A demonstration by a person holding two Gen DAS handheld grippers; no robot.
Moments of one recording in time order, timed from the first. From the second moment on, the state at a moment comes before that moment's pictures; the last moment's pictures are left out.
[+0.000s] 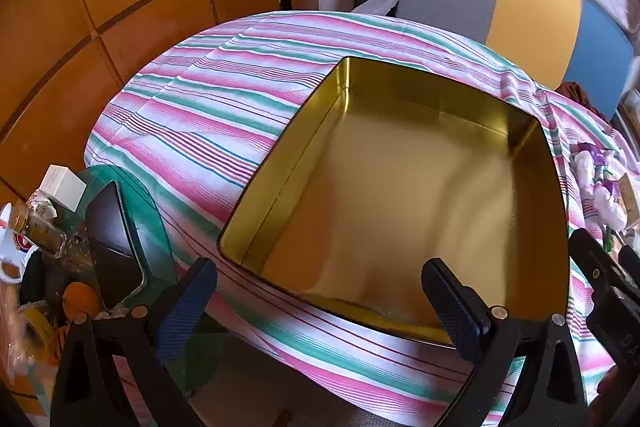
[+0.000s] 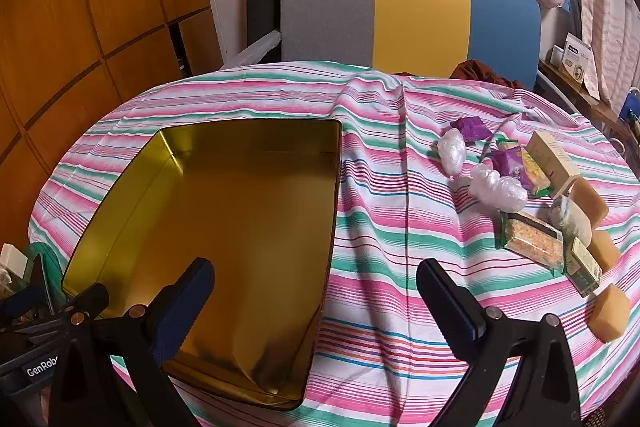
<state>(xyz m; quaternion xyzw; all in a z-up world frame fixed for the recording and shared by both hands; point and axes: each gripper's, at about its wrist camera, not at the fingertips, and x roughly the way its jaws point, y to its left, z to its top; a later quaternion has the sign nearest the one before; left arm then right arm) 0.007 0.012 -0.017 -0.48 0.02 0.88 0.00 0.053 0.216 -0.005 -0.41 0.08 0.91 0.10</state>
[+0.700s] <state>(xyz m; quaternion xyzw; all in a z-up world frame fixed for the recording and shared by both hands) 0.042 0.087 -0.019 -0.46 0.06 0.87 0.16 0.099 0.294 -0.021 -0.38 0.11 0.91 0.14</state>
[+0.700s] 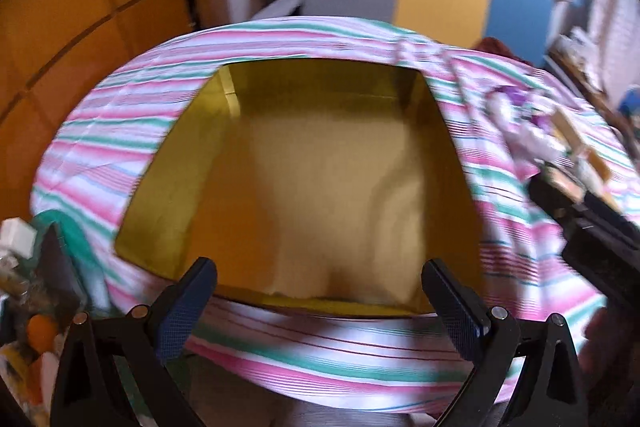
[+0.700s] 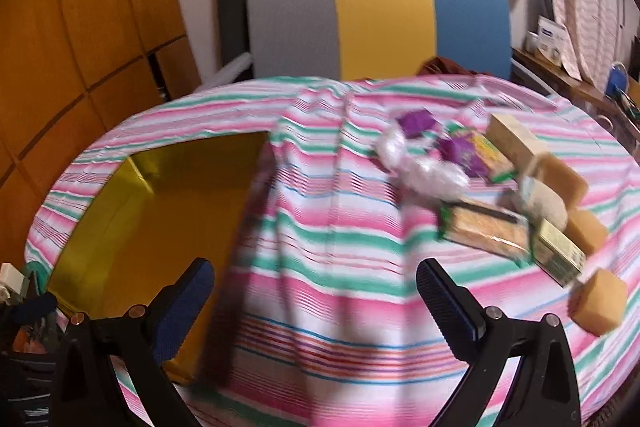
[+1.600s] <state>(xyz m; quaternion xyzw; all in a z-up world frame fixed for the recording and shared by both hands) 0.087 0.188 -0.014 -0.48 0.08 0.82 0.31 0.140 0.491 -0.070 -0.41 0.16 0.86 0.27</state>
